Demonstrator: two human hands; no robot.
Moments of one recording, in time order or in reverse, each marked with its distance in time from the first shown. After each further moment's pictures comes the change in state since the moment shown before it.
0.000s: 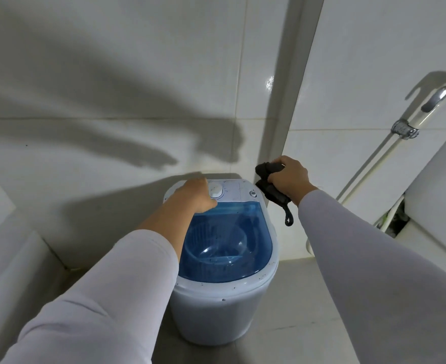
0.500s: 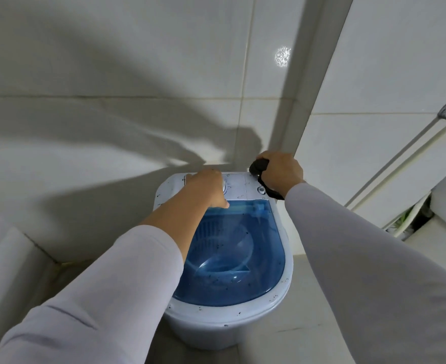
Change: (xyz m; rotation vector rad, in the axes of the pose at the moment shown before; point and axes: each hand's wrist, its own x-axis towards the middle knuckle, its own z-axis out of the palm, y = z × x) left_hand 0.063 0.011 0.024 0.256 -0.074 0.039; right_hand 0.060 0.008 0.057 -0.426 -0.062 -0.150
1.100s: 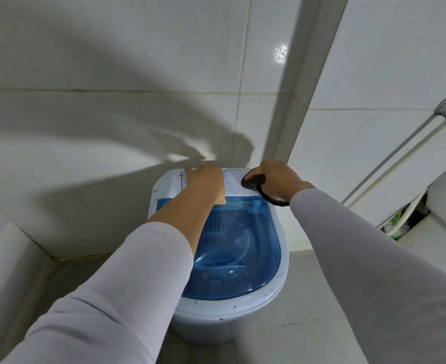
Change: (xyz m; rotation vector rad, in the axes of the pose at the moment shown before) left_hand -0.001 0.014 0.001 0.180 0.032 -0.048; right_hand -0.003 0.025 0.009 -0.186 -0.206 -0.295
